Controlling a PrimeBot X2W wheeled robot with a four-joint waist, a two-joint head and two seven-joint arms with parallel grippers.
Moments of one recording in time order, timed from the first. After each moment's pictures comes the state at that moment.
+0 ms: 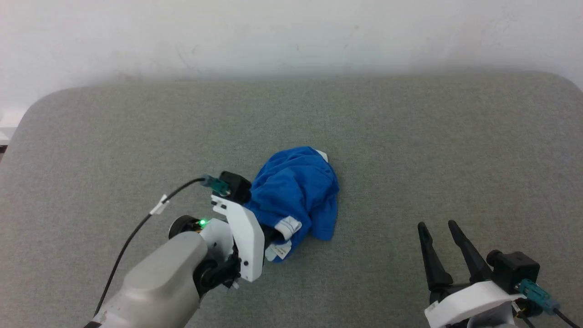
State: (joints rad) left arm -0.65 0.34 -0.97 0.60 -1.02 -0.12 0.26; right arm 0.01 -0.05 0.08 0.23 0.28 0.13 -0.26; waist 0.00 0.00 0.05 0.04
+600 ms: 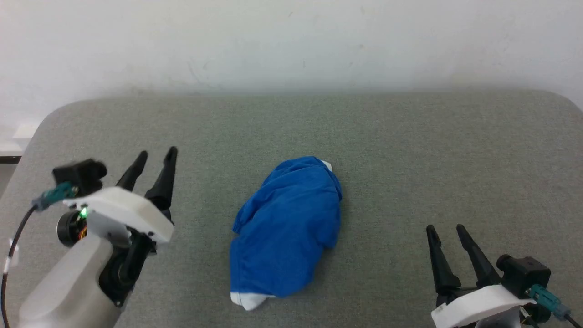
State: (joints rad) left arm -0.48 0.58 -0.63 0.29 -1.11 0.12 -0.11; right arm 0.03 -0.05 0.06 0.22 0.32 0.13 -0.26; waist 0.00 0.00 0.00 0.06
